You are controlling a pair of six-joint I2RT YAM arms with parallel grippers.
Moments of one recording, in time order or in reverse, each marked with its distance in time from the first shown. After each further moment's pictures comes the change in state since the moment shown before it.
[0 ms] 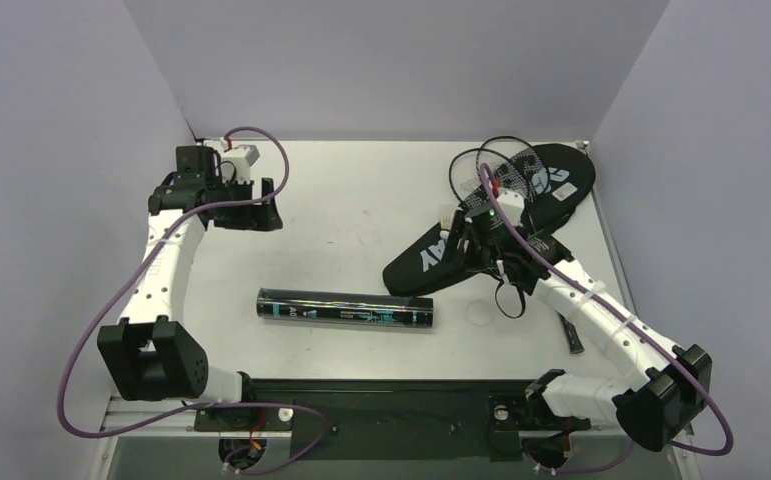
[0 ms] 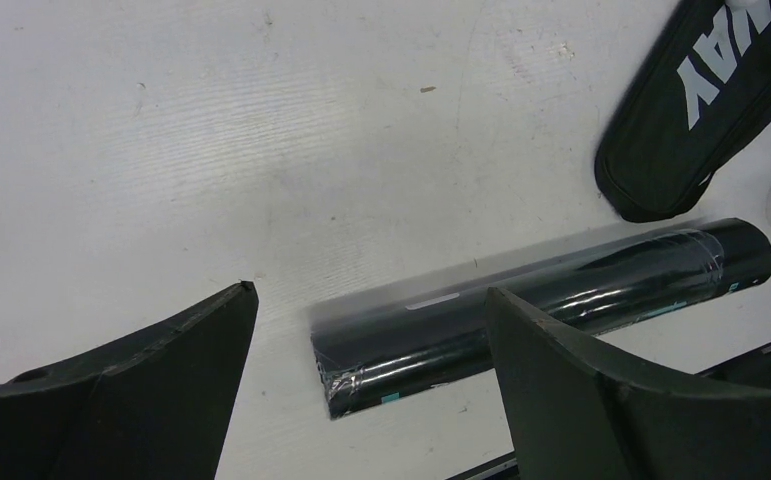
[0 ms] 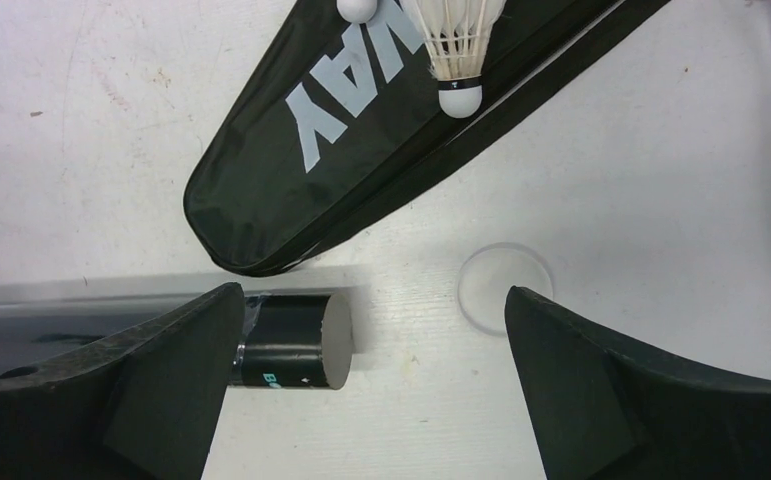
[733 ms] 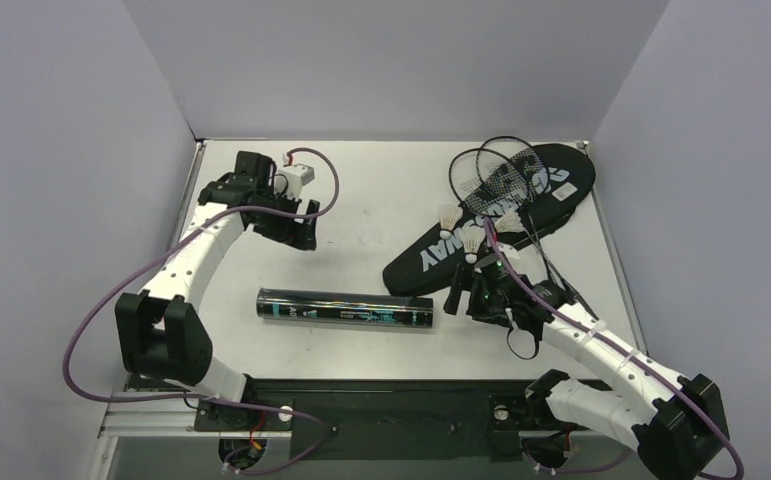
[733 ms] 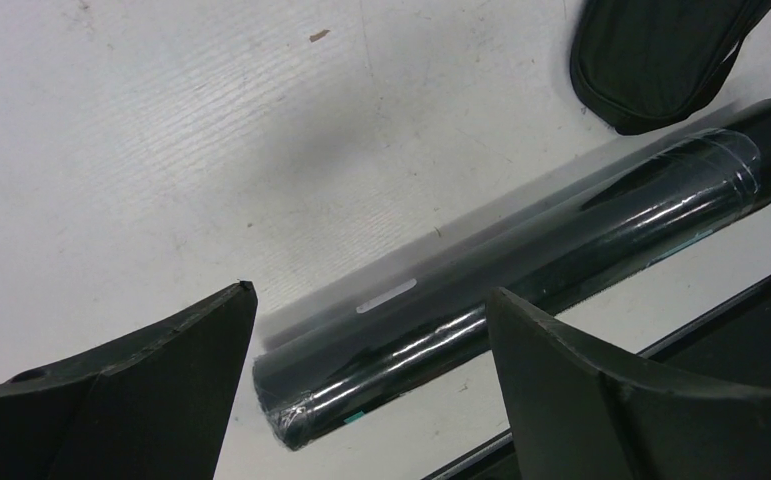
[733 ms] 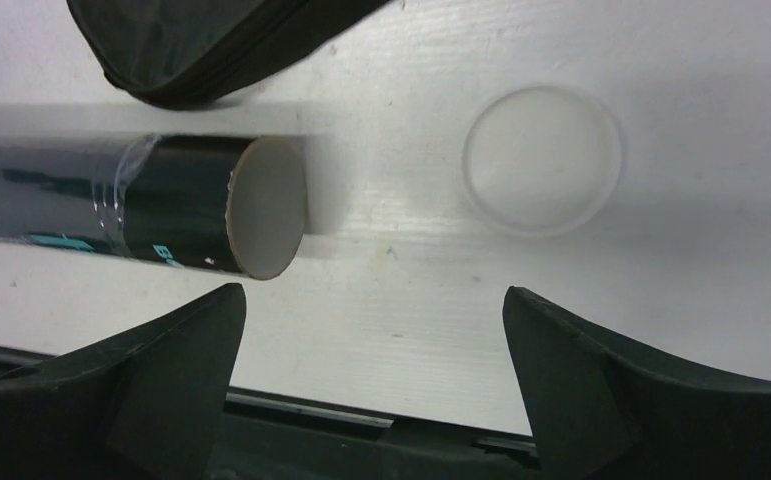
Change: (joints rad) left arm -0.241 0.073 -0.034 -0.004 -0.069 0.069; right arm 0.022 -0.209 -0.400 0.113 -0.215 0.029
